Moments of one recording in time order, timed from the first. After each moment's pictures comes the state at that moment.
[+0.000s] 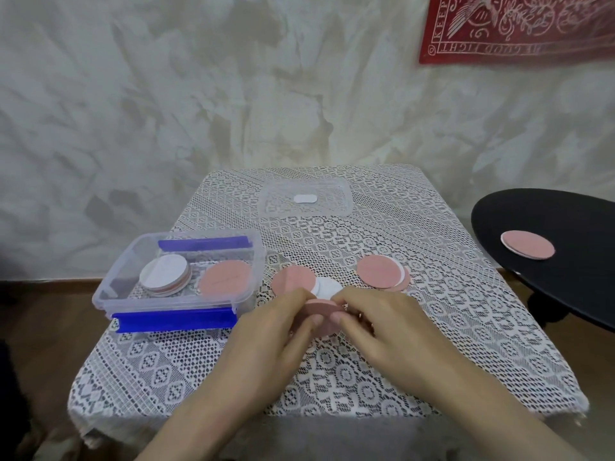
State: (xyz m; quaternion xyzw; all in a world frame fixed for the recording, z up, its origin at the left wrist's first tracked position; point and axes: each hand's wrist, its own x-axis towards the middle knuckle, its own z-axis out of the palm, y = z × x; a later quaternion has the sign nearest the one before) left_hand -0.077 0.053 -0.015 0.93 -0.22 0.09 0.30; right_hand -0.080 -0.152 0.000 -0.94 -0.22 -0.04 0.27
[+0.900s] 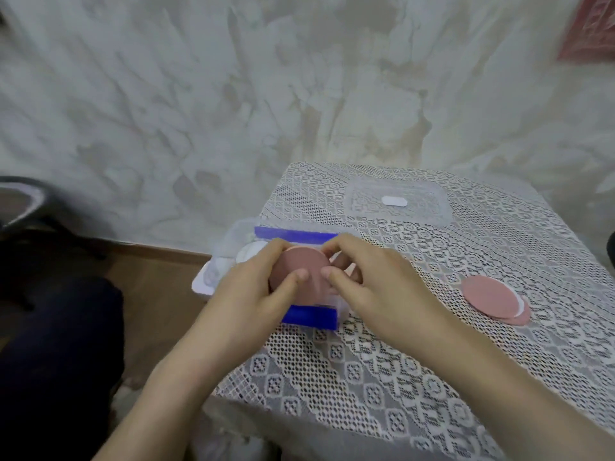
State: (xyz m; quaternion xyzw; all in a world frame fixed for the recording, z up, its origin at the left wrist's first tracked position) left_hand -0.059 0.175 0.022 0.90 -0.07 0.11 0.41; right_hand -0.021 -0.017 0.032 -0.89 -0.26 -0.03 0.37
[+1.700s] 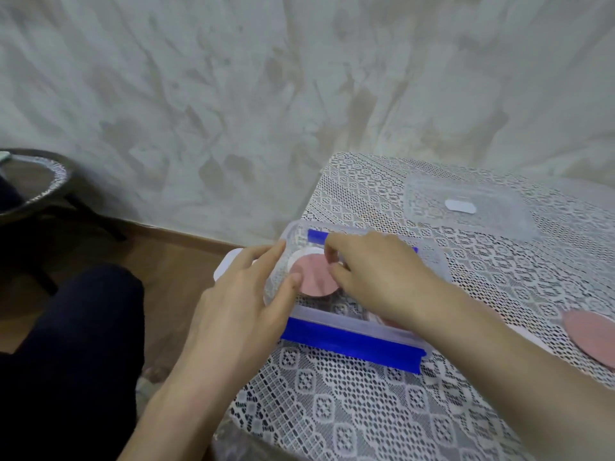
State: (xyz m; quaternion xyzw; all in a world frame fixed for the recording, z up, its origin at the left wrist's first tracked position) left_hand -0.042 0.251 -0.001 0.94 0.08 0.16 0.30; right_hand 0.057 0.083 0.020 -0.95 -0.29 0.00 0.09
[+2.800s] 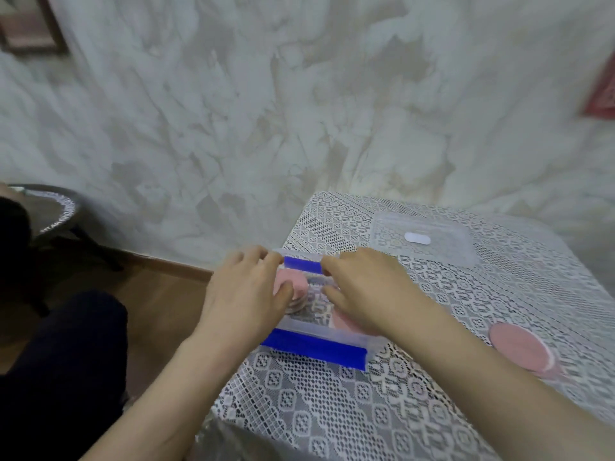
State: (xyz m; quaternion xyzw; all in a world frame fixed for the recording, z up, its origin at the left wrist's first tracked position) left_hand -0.022 0.222 0.031 0.98 0.03 0.20 0.04; right_hand 0.030 0.040 0.052 -0.93 -0.34 -0.13 0.00
